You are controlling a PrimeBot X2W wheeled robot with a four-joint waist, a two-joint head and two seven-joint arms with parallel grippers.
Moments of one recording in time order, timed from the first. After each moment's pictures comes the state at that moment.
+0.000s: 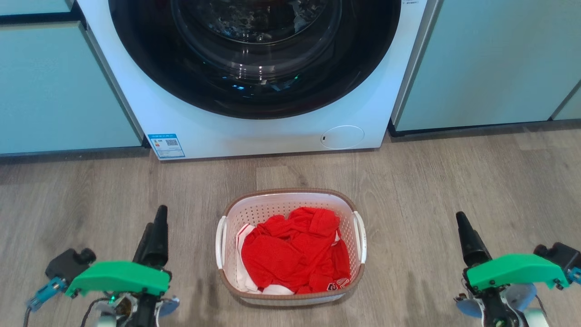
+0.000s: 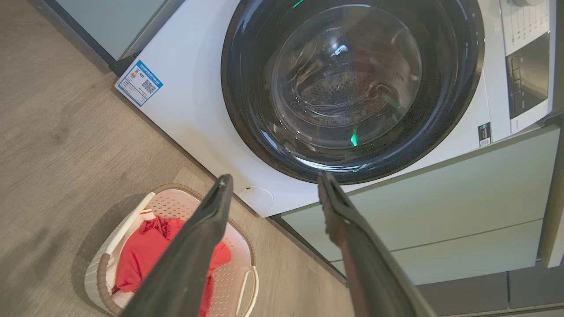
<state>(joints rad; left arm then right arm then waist) 0.02 0.02 -0.03 0.18 -1.04 -0.05 -0.03 0.01 -0.03 -0.03 0.22 1.07 0.13 -0.02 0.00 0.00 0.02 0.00</state>
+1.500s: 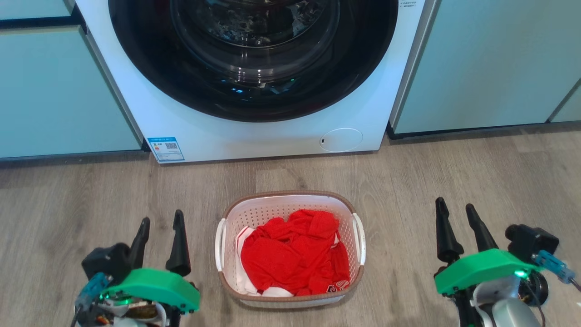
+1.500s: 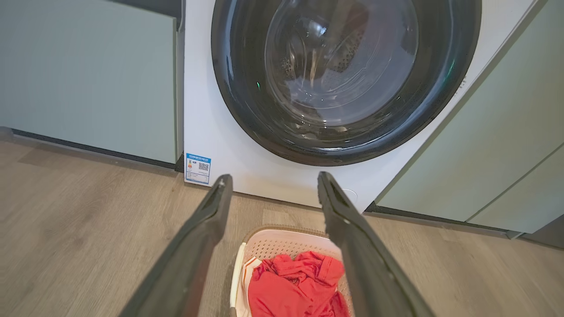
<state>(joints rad) 0.07 0.09 -0.19 0.09 -0.44 0.11 -0.15 0.01 -0.03 0.07 0.14 0.51 0.13 -0.15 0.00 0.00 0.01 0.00</state>
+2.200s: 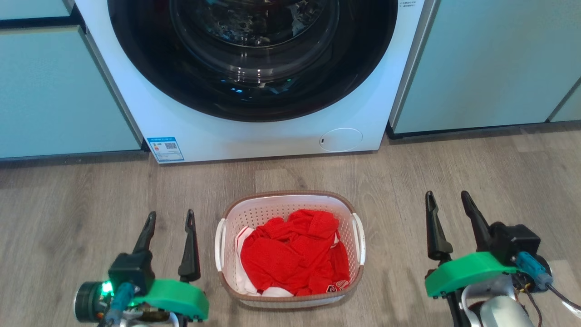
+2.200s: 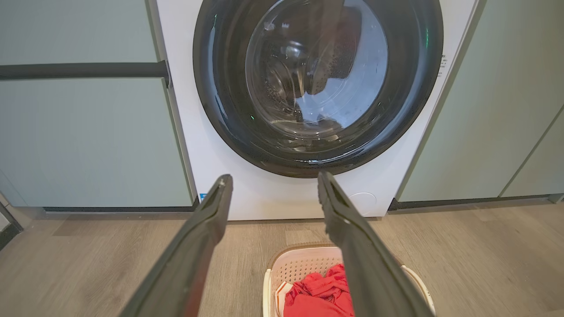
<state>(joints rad) 0.09 0.10 -0.23 0.05 -0.20 0.14 -0.21 0.01 -0.04 0.10 0.11 0.27 0.13 -0.22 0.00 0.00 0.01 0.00</state>
